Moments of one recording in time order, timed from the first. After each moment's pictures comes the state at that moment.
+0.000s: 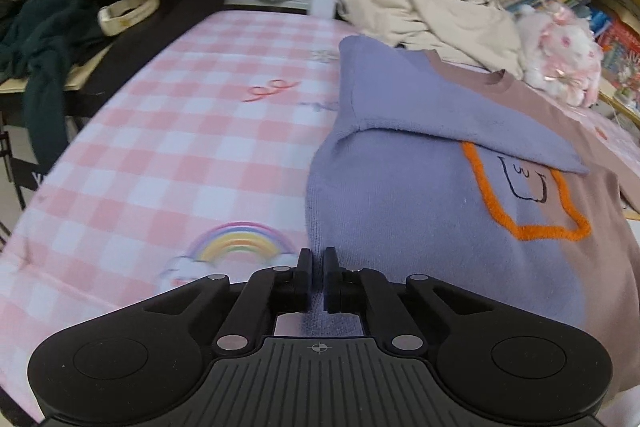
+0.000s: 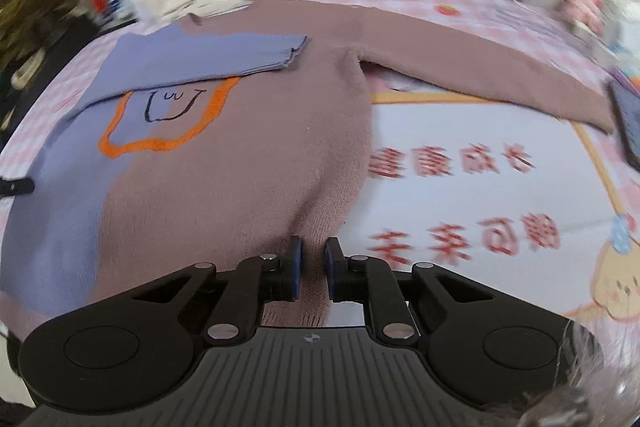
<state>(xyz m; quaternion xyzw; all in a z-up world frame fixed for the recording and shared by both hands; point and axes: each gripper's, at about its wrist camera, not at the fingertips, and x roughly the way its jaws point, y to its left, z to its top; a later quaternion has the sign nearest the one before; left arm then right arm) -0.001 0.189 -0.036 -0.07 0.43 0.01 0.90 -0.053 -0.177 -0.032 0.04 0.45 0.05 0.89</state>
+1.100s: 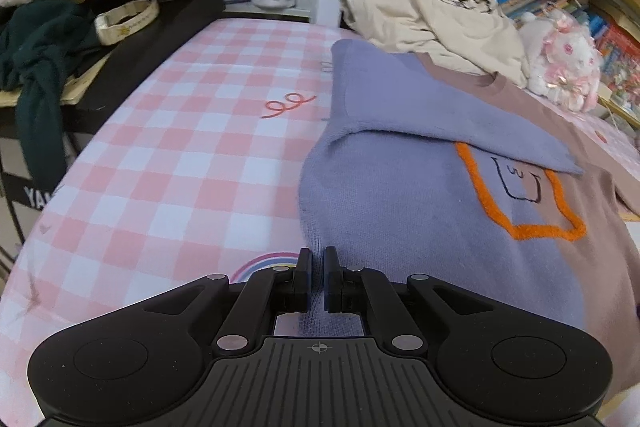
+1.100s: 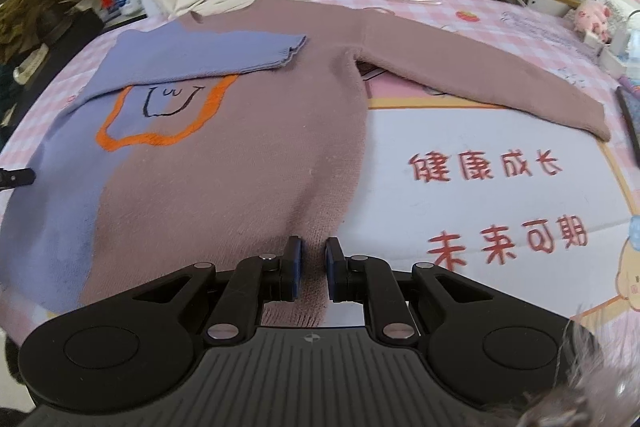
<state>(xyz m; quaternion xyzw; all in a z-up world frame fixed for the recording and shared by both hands) 0.014 0.212 -0.041 -0.06 0.42 -0.02 0.91 -0.053 -0.146 -0.034 0.04 0.45 0.03 0.89</state>
